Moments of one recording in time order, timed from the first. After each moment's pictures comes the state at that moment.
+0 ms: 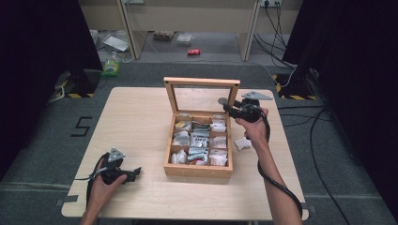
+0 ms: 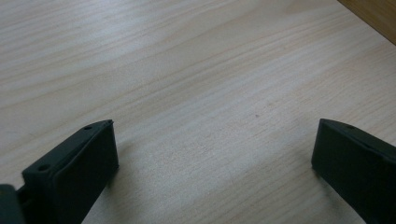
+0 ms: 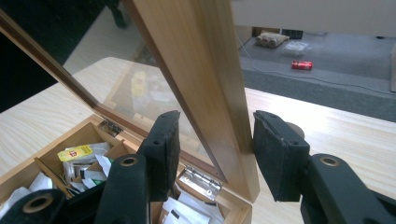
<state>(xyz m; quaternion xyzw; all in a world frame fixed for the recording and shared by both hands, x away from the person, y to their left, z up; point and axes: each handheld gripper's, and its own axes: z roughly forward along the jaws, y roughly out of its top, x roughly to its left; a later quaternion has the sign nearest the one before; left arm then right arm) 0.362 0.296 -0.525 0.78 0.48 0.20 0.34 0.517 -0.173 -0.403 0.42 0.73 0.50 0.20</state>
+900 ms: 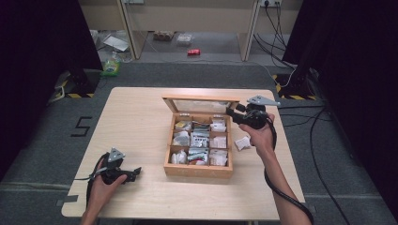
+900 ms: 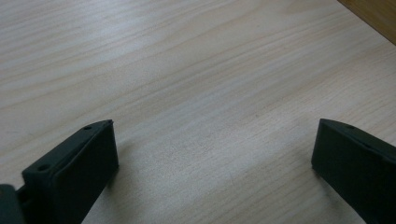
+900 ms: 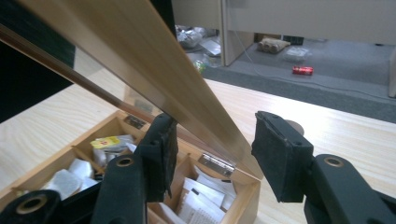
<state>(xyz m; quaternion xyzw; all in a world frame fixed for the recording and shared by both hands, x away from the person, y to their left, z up) 0.362 0.296 -0.525 0.78 0.48 0.20 0.34 0.481 -0.182 -0.386 0.41 0.72 0.51 0.20</state>
